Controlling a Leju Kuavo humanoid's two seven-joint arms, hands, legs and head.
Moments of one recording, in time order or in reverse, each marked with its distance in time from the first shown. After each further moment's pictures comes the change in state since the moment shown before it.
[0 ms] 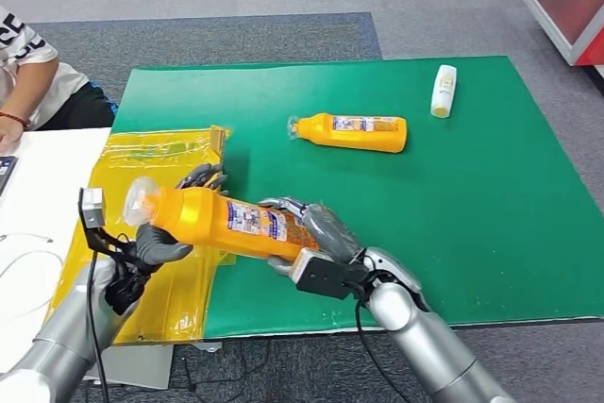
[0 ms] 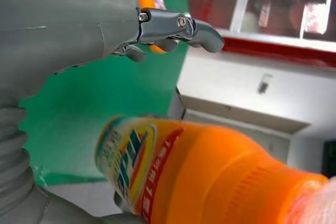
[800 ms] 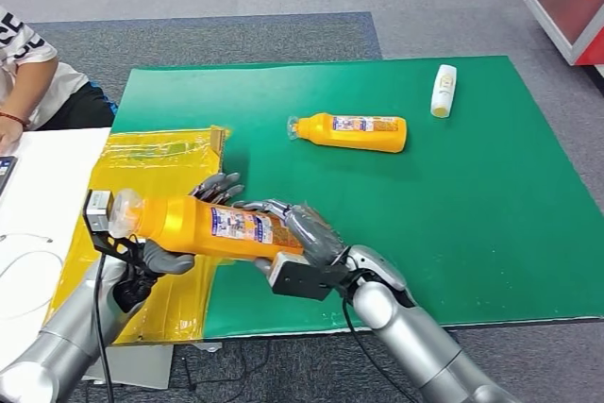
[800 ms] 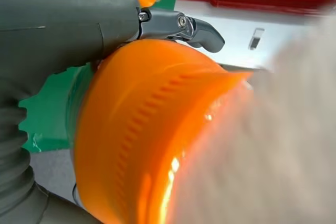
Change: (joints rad) left arm -0.035 0.022 -0.119 0.010 0.029 -0.078 -0.069; right arm -0.045 0.026 0.062 0.079 0.069 -0.076 0.019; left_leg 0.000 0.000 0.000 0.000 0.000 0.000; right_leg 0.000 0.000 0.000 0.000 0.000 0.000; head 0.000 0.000
